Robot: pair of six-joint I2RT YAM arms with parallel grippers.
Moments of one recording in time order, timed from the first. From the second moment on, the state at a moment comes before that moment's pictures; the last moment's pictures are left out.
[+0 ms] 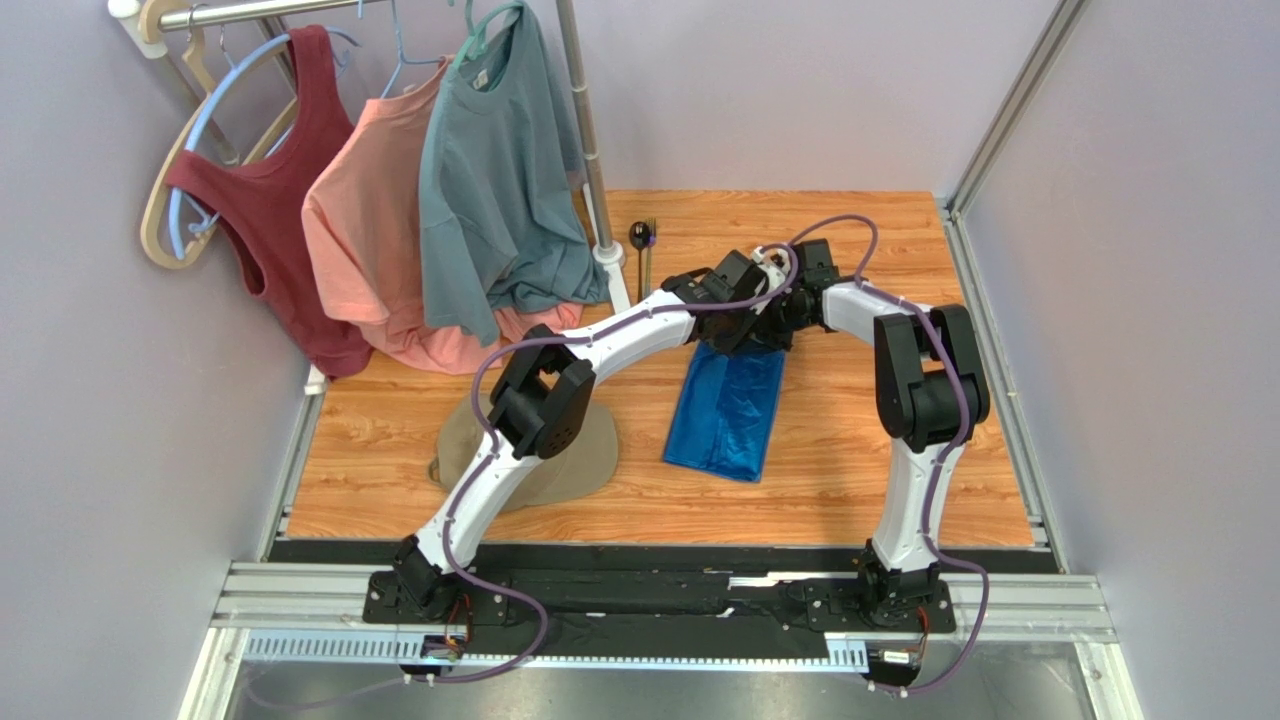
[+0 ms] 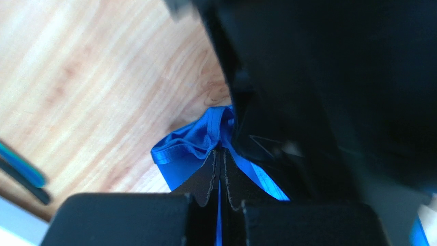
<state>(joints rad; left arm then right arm) -0.84 2.44 2.12 -0.60 -0.08 0.00 0.18 2.03 1.32 -0.34 -0.49 0.50</state>
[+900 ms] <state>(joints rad) -0.70 2.32 1.96 -0.55 0.18 -0.25 0.15 1.99 1.29 -0.33 -0.53 0.54</state>
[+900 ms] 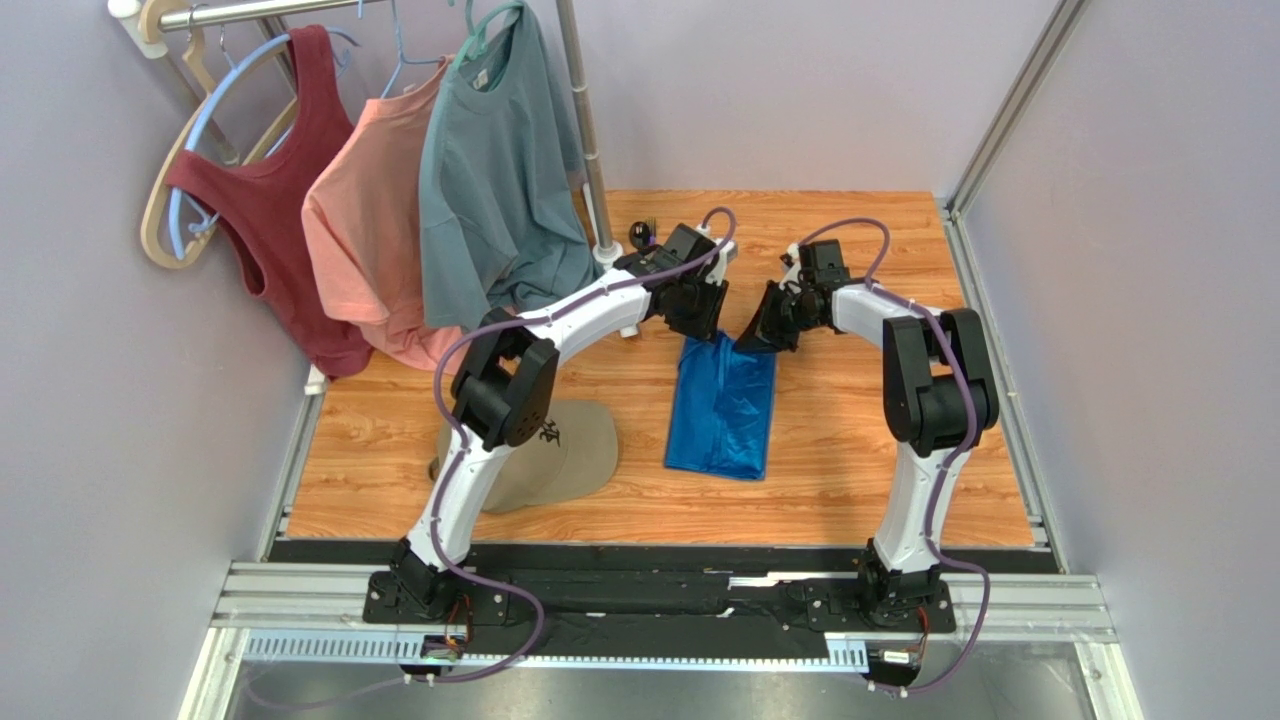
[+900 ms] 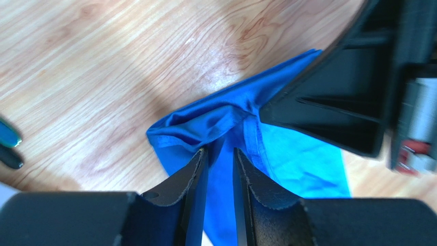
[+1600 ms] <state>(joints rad) -0.65 2.19 1.75 -0.41 0.37 -0.39 0.13 1.85 1.26 -0.41 -0.45 0.53</state>
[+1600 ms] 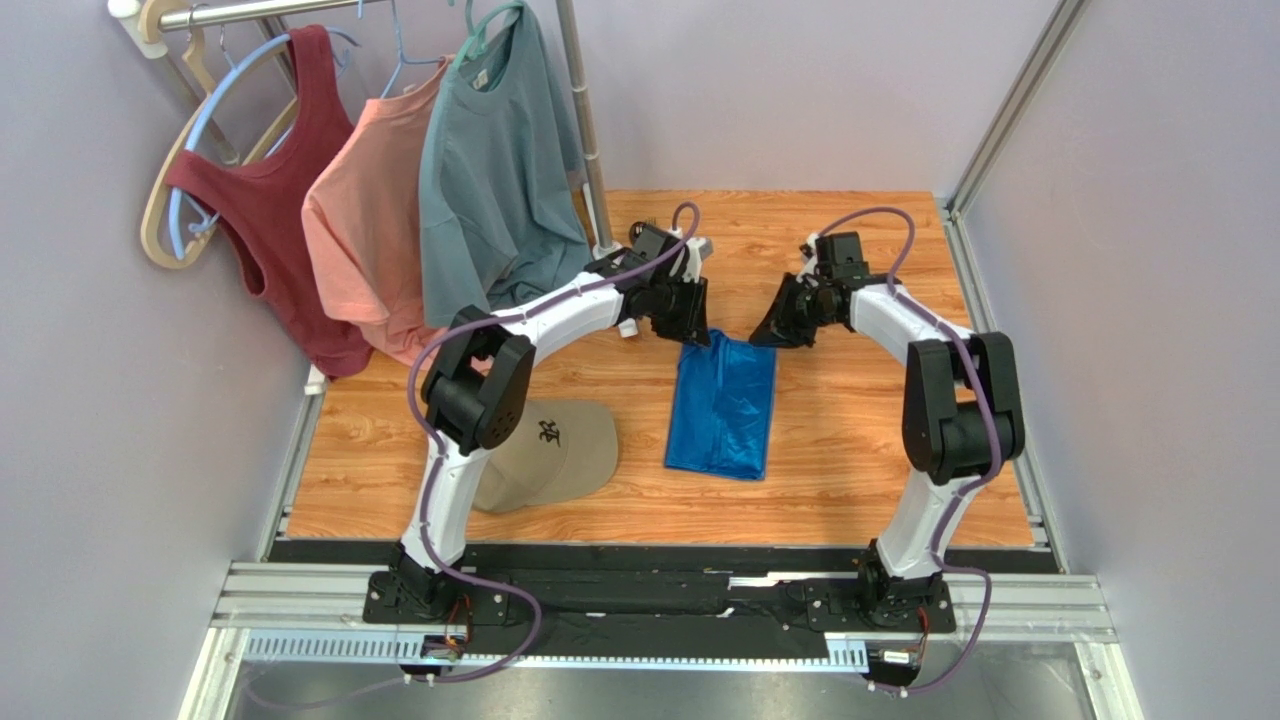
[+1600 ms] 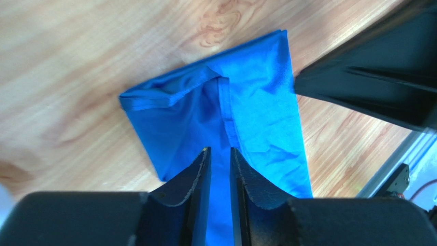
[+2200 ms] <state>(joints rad) -1.09 2.21 1.93 -0.60 -0.16 -0.54 -0.11 1.44 0.87 -0.47 -0.27 0.59</state>
